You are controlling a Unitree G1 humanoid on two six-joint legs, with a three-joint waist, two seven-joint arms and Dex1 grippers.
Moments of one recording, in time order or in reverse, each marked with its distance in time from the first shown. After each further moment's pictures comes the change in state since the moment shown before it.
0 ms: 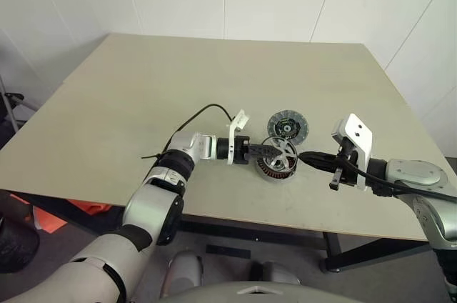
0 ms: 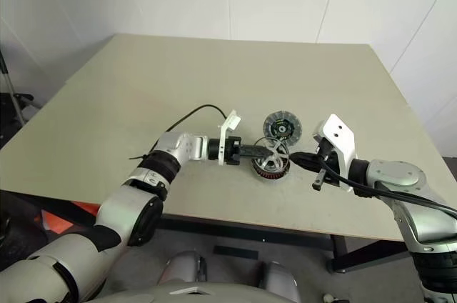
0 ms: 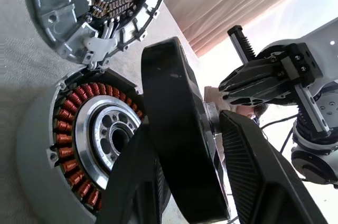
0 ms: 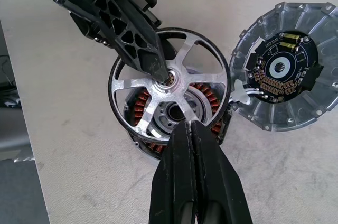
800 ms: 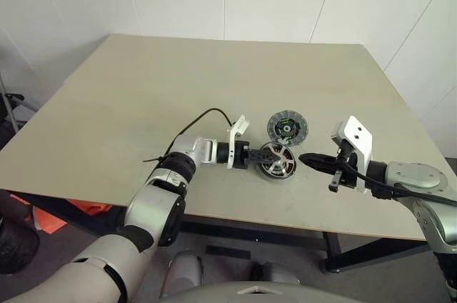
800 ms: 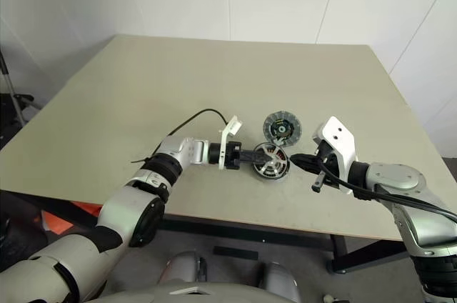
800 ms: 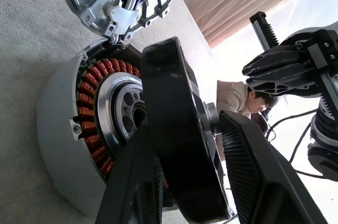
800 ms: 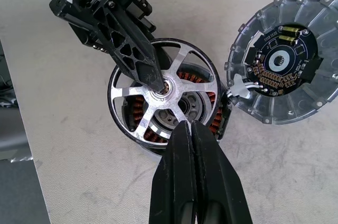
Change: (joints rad) left arm 0.002 -0.012 0.006 0.057 0.050 -0.052 -0.004; right arm 0.023 0.000 0.000 -0.015 -0.001 0.000 -0.026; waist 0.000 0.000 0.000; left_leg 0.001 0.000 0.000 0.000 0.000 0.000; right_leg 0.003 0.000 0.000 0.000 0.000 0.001
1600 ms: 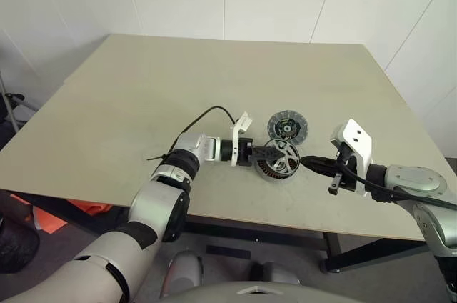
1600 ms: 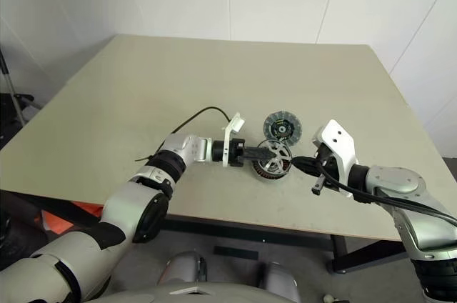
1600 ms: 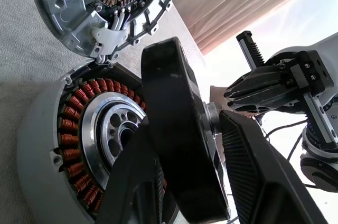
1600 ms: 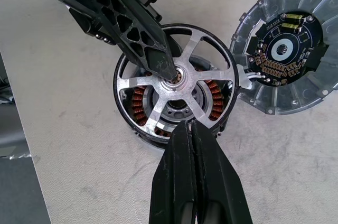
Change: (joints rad) left arm -0.043 -0.027 0.036 0.056 0.006 -0.012 -0.003; right arm 0.024 0.000 0.002 -0.007 -0.008 -0.002 -0.015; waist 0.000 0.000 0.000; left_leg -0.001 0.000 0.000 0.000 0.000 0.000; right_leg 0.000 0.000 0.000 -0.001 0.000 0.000
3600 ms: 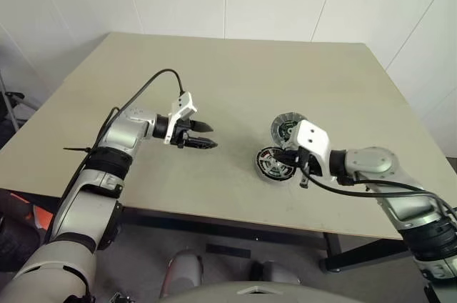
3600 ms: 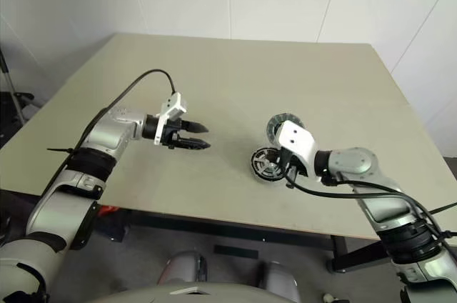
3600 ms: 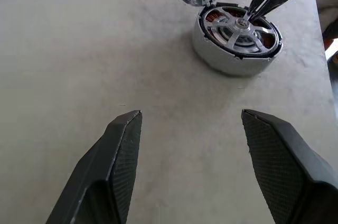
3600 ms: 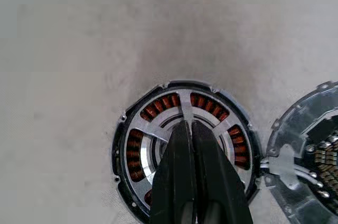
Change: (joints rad) left arm 0.169 0.502 -0.174 -0.431 0.167 -0.434 -0.211; right arm -0.244 0.073 0.344 0.212 -0.277 -0.242 0.033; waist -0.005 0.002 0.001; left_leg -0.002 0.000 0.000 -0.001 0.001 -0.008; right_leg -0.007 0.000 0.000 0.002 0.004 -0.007
